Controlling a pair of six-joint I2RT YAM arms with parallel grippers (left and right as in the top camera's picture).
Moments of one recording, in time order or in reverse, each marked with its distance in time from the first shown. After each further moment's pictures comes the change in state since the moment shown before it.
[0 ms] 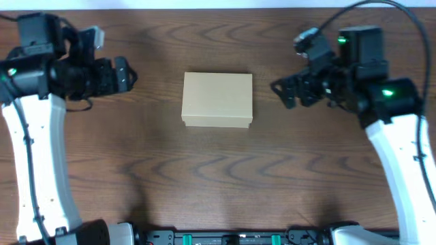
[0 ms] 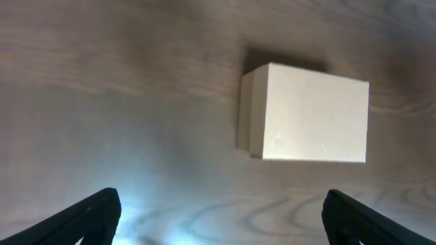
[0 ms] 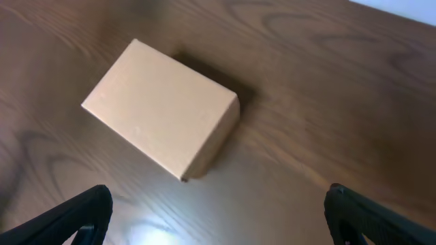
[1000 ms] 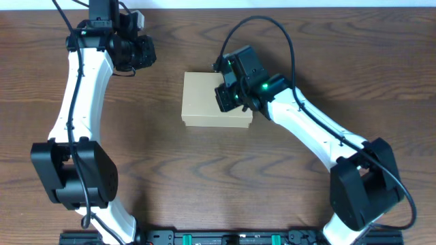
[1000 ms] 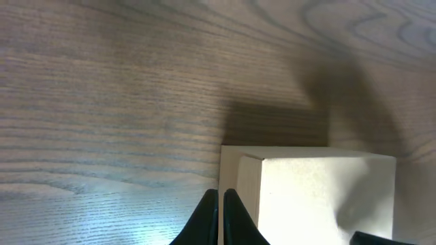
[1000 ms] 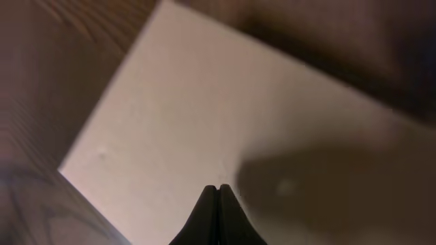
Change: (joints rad) left arm -0.188 0.367 -0.009 0.424 -0.007 -0.182; right arm 0.426 0.460 -0.056 0.439 0.174 0.372
